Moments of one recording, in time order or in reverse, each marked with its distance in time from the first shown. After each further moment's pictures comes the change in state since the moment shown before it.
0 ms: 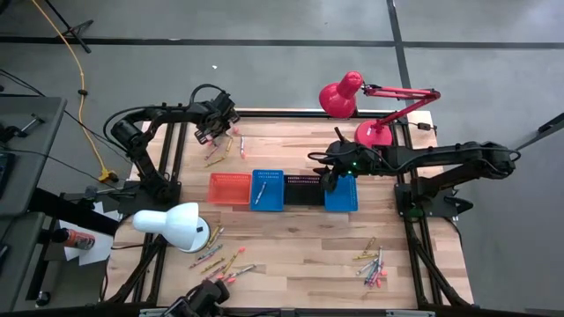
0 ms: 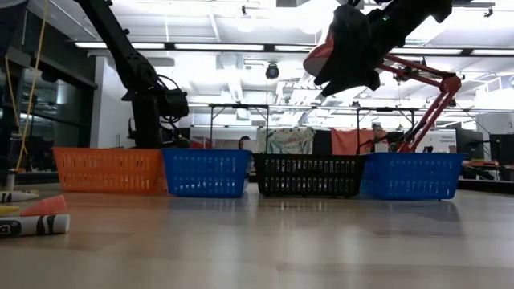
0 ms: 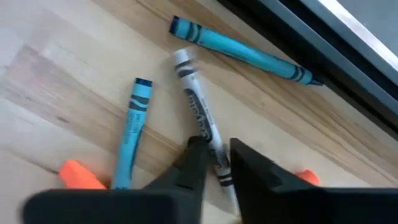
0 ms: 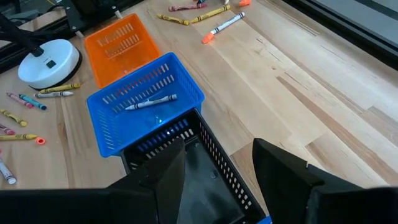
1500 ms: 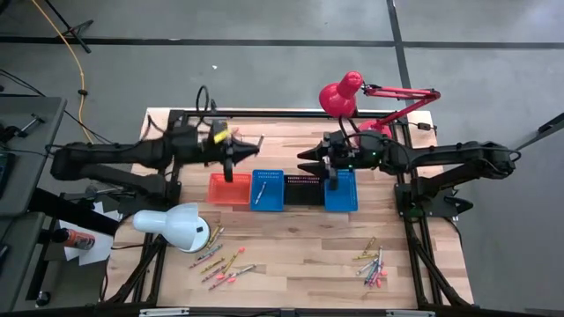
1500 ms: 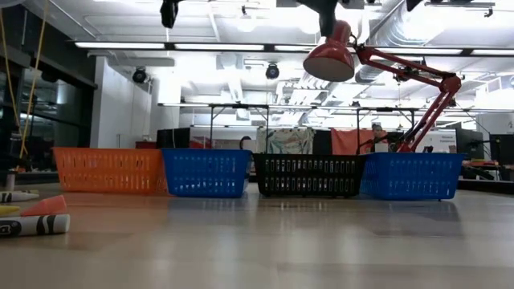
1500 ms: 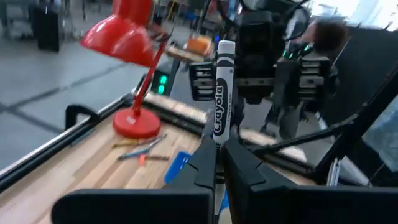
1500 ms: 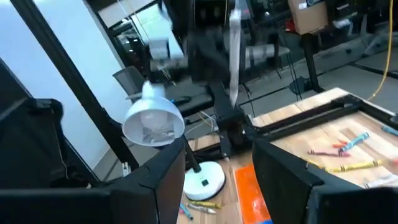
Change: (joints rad) left arm -0.853 -0.783 -0.089 0.491 0.022 0.902; right arm -0.001 0.000 0.043 0.614 -0.322 -0.033
